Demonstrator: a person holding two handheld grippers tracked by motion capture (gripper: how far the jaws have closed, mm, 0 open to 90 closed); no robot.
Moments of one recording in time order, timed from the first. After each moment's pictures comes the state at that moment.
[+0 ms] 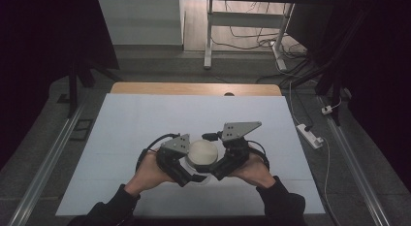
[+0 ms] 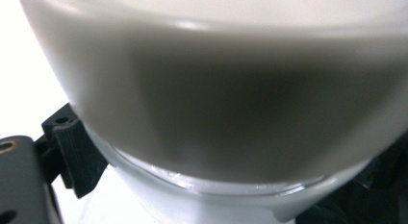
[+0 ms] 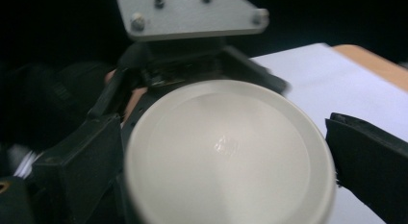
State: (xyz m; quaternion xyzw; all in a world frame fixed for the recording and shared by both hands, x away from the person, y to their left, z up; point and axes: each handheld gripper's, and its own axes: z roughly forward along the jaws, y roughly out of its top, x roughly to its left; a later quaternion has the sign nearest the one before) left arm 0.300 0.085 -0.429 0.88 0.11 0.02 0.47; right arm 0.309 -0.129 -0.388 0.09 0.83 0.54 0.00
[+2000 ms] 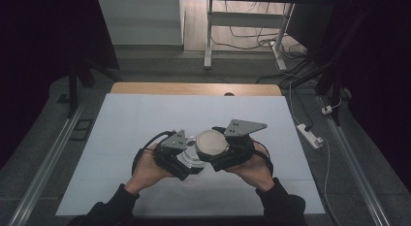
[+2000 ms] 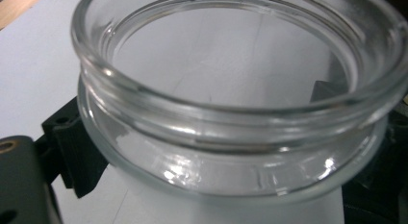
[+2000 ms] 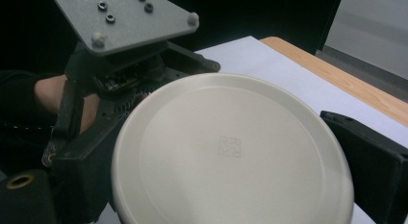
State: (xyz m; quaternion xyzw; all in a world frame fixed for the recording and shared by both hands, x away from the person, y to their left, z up) left arm 0.306 0.092 -0.438 0.88 0.14 0.08 0.44; right arm 0.307 -0.135 -0.383 0.18 0.83 0.52 0.11
